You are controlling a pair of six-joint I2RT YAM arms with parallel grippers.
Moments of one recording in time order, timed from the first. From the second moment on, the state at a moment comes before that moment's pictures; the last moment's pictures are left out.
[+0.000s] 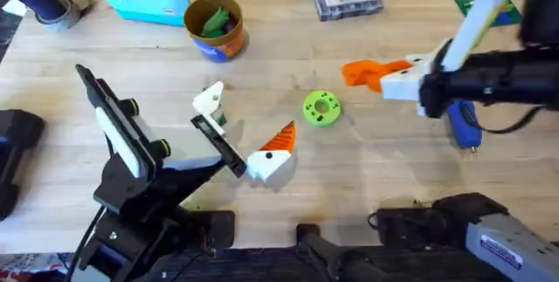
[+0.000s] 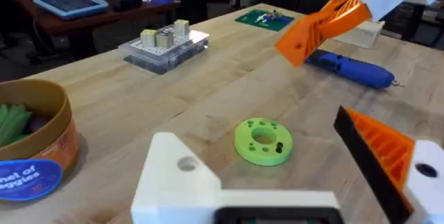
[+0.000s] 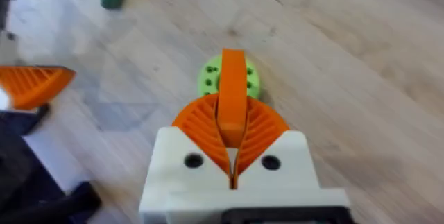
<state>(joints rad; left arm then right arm) -0.47 0.00 0.01 -0.06 0.37 -0.03 0.14 0.92 0.86 -0.83 -0.53 -0.35</state>
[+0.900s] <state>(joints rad) -0.47 0.00 0.01 -0.06 0.38 -0.04 0.39 1.58 0.70 0.30 -1.38 0.82</state>
